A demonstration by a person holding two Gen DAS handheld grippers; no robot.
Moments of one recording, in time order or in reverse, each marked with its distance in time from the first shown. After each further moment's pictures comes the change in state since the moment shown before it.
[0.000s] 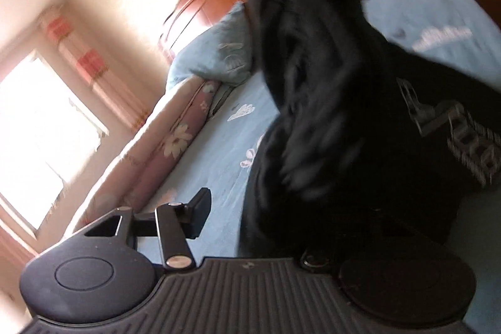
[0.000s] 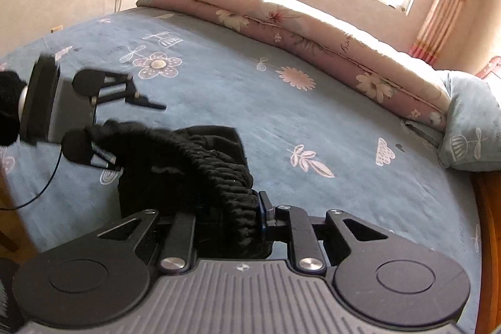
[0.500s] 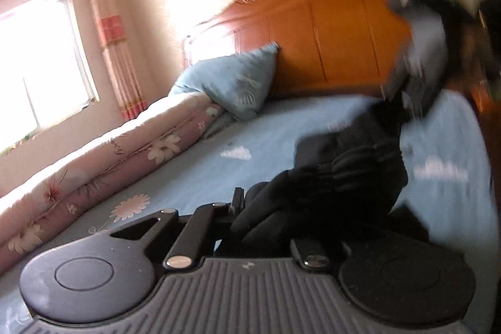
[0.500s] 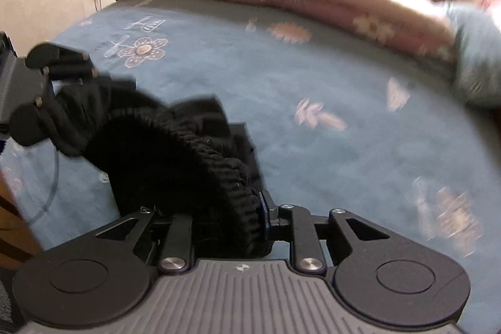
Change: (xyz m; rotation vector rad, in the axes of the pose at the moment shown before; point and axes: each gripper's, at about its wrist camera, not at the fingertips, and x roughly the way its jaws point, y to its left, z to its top) left arm -0.022 0.094 0.042 -0.516 -0.090 -0.120; right arm 0.058 -0.035 -0.027 0.223 0.106 0.093
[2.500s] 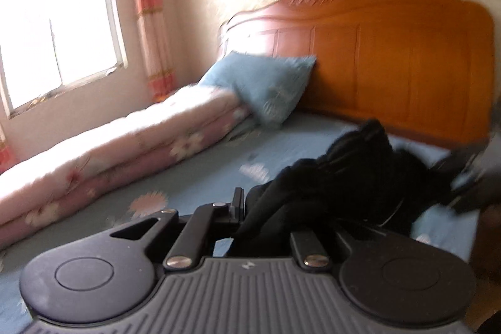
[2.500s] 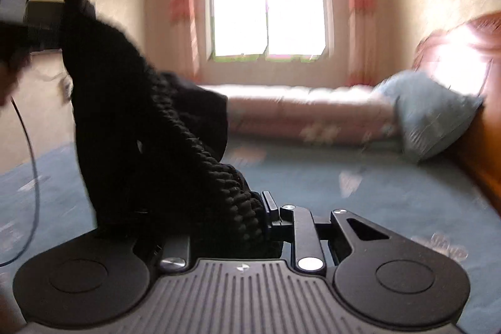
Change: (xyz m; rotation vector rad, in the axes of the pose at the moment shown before) left arm -0.037 0.034 0.123 -0.151 0.145 0.088; right arm -0.092 0.002 -0.044 0.102 -0.484 -0.055
